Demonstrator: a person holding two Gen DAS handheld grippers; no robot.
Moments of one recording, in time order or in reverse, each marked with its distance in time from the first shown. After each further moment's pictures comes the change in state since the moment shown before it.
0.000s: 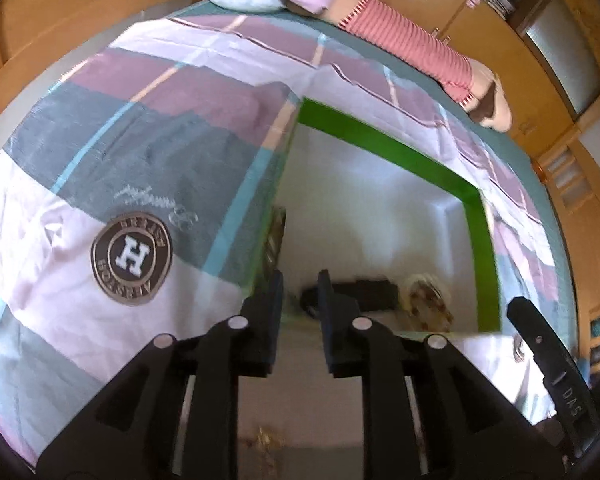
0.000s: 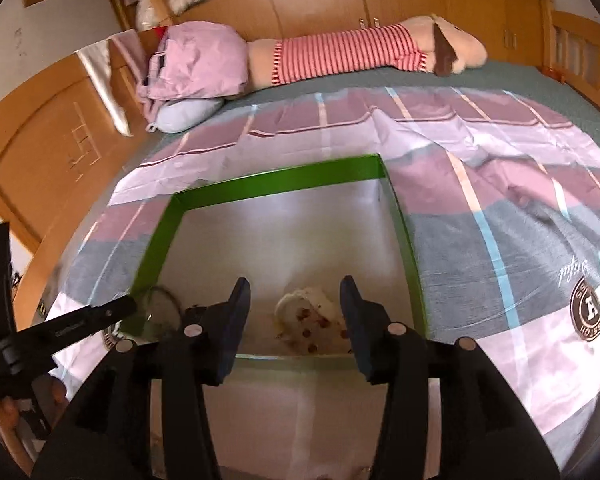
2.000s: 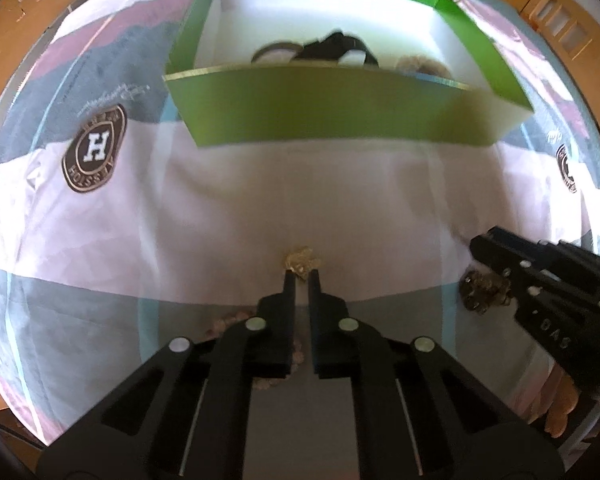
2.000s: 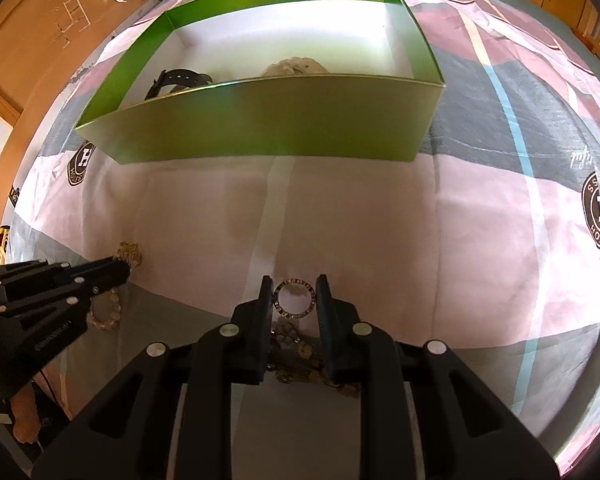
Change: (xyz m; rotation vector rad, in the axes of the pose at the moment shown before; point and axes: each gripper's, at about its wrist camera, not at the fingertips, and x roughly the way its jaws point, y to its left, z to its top) left arm 0.024 -0.029 -0.102 0.327 0.288 0.120; right arm 0.031 -0.005 -0.100 -0.086 0.429 -0.054
